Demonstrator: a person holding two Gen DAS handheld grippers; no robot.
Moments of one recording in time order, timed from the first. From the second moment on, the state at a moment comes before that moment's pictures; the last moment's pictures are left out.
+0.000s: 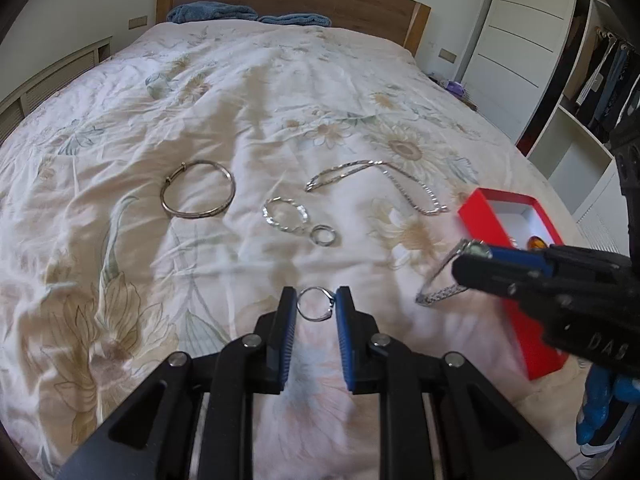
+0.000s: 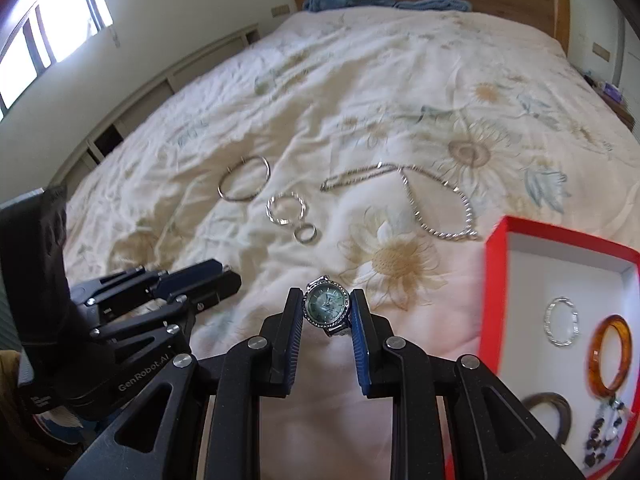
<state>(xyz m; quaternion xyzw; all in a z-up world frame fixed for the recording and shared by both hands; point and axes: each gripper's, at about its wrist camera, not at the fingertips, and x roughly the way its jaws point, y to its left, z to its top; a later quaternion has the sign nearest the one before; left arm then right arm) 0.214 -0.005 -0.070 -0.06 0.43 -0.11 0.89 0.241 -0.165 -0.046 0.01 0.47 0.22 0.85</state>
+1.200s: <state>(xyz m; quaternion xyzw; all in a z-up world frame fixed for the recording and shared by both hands) 0.260 -0.267 -0.092 0.05 0.50 -0.25 0.83 0.243 -0.407 -0.089 0.08 0.48 0.04 0.87</state>
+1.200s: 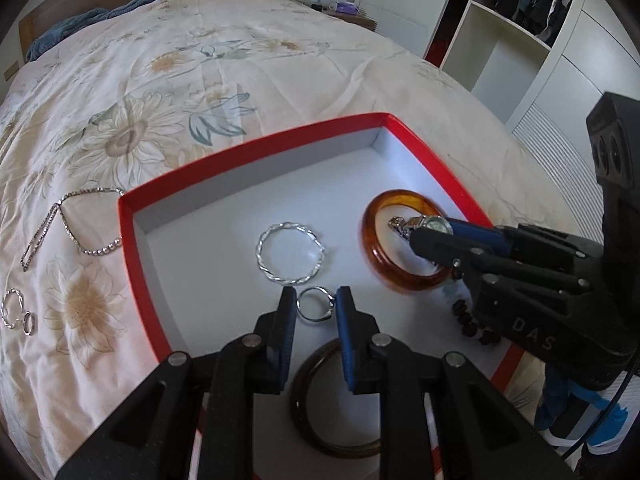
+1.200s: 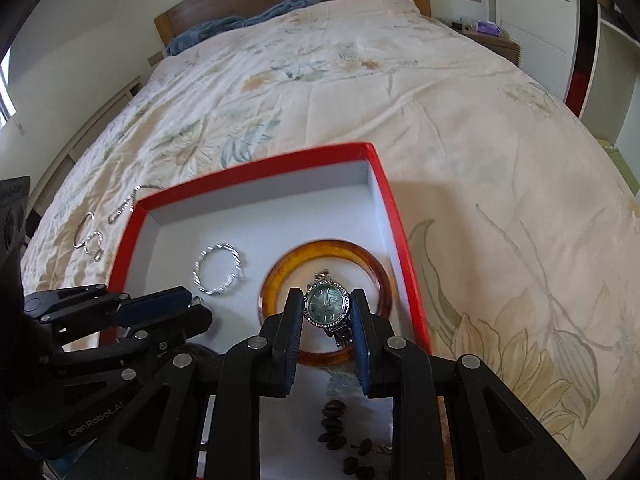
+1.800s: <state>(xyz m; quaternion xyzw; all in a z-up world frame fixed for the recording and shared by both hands) 0.226 -0.248 -0.052 0.03 0.47 -0.27 0.84 0.186 -0.410 -0.034 0.08 0.44 0.02 0.89</state>
